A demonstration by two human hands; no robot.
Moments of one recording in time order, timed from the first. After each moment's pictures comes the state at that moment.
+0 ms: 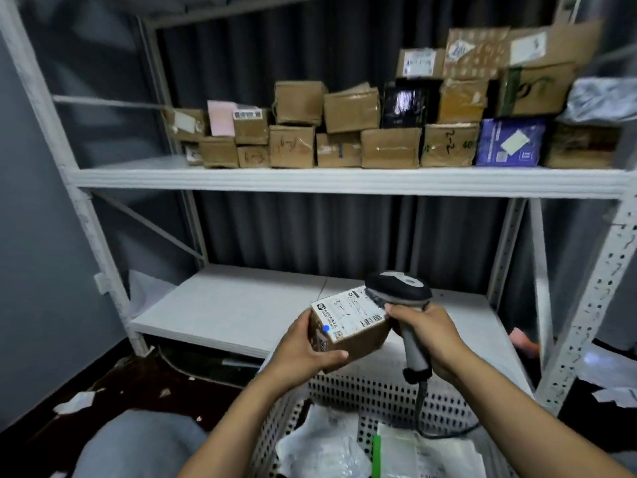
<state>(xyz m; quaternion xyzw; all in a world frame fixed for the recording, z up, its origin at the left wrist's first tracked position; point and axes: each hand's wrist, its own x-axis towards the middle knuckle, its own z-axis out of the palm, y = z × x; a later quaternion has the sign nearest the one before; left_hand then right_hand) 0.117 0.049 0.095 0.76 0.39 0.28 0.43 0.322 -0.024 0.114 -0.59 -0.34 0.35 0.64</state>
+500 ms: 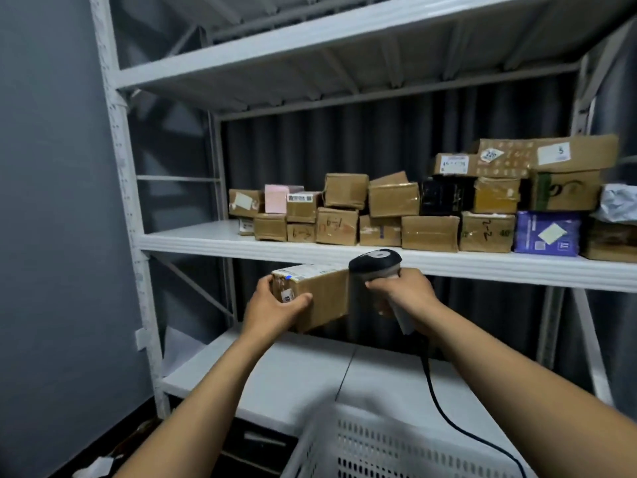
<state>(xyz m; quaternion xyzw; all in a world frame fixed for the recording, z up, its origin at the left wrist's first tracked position) 0.041 0.135 0.249 0.65 0.49 0.50 0.29 0.258 0.070 0.283 -0.64 -0.47 0.24 0.57</state>
